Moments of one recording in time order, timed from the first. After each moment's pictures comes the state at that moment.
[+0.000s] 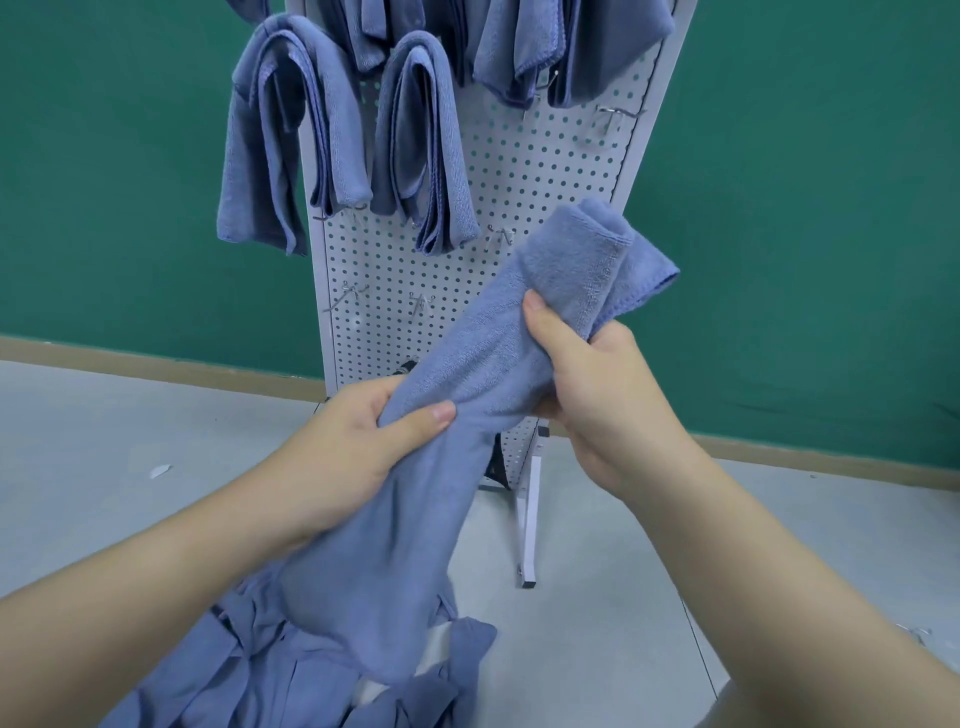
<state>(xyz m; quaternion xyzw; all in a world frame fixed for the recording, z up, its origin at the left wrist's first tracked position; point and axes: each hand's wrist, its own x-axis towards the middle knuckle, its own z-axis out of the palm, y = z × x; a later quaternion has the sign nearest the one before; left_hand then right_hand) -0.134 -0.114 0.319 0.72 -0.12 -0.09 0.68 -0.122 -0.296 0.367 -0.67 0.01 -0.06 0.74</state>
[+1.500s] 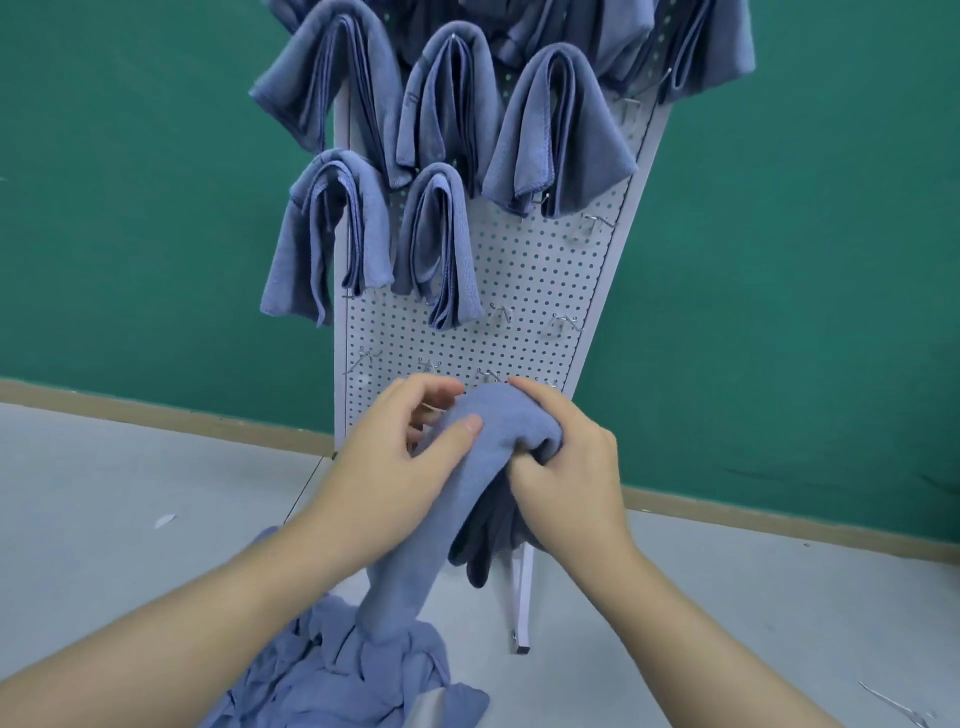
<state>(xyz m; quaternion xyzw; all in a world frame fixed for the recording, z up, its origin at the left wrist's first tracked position) -0.137 -0.128 0.343 0.78 -0.14 0.16 0.59 -0.151 -0.289 0.353 -0.84 -0.07 -0.25 0.47</state>
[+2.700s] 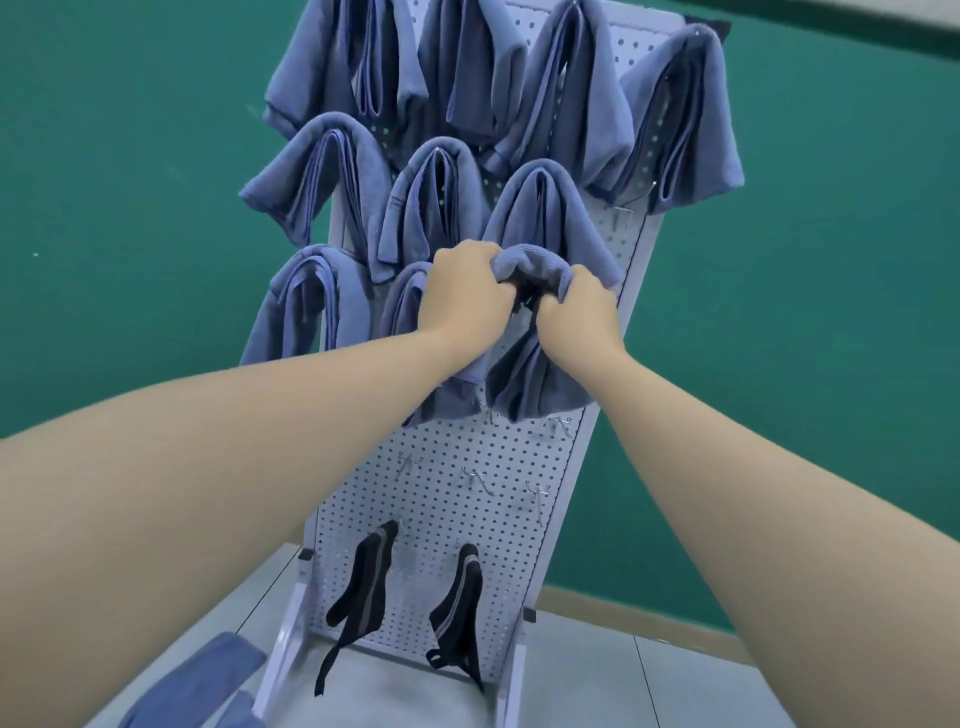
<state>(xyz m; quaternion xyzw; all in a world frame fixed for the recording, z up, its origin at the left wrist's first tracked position) 0.061 -0.204 0.500 0.79 -0.13 0.38 0.47 0.038 -0.331 0.511 -0.89 -0.06 -0.30 0.34</state>
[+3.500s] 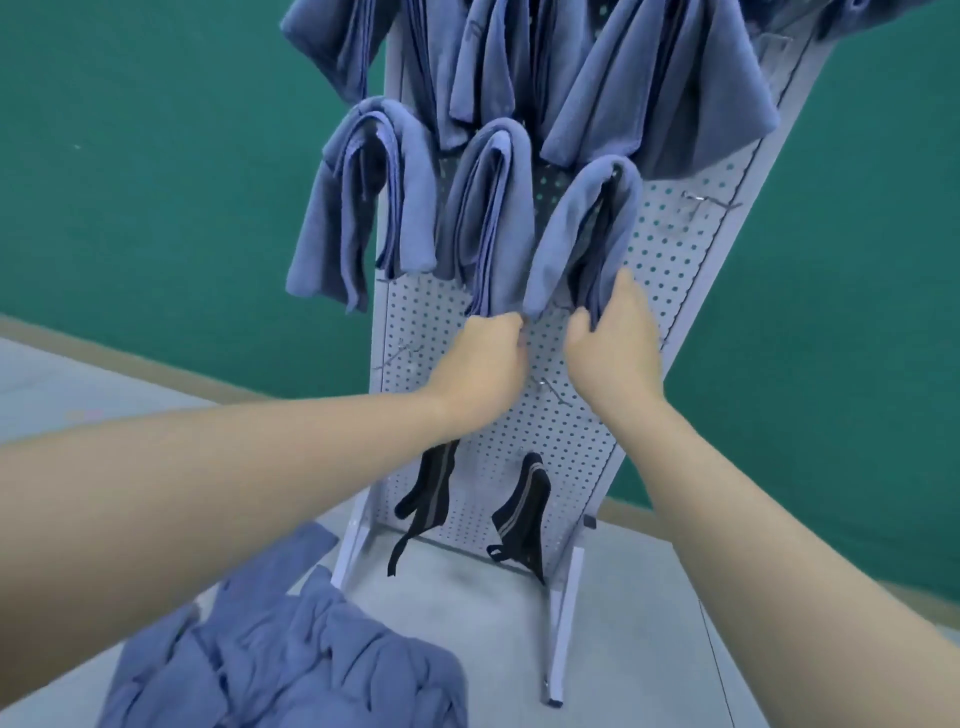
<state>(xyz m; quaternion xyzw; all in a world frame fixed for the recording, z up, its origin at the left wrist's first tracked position) 0.058 -0.167 0.331 0.89 -0.14 0.23 0.36 0.040 -0.303 0.376 -0.90 -0.04 -0.29 0.33</state>
